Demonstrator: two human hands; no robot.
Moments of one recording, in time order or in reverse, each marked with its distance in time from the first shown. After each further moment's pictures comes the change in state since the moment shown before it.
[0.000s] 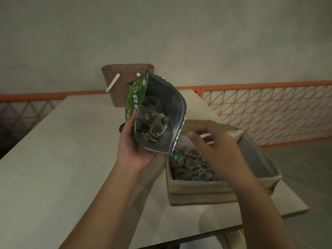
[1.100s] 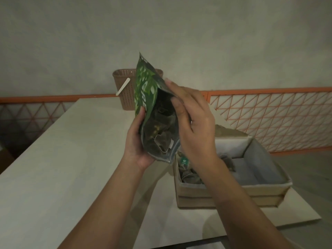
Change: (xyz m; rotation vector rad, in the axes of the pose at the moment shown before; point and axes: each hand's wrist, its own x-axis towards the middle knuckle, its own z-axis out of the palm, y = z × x) left_hand 0.002 0.012 0.005 0.098 -0.098 0.098; right_hand 0.041 -0.051 0.056 0.151 0.336 -0.661
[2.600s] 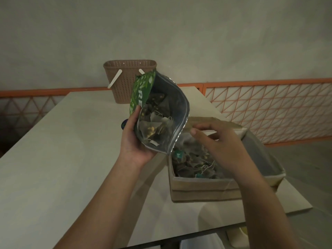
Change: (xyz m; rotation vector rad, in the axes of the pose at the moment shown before) left_hand 0.003 -0.013 -0.007 -0.115 0.086 -0.110; right_hand -0.040 0.027 -0.075 -0.080 -0.314 0.751
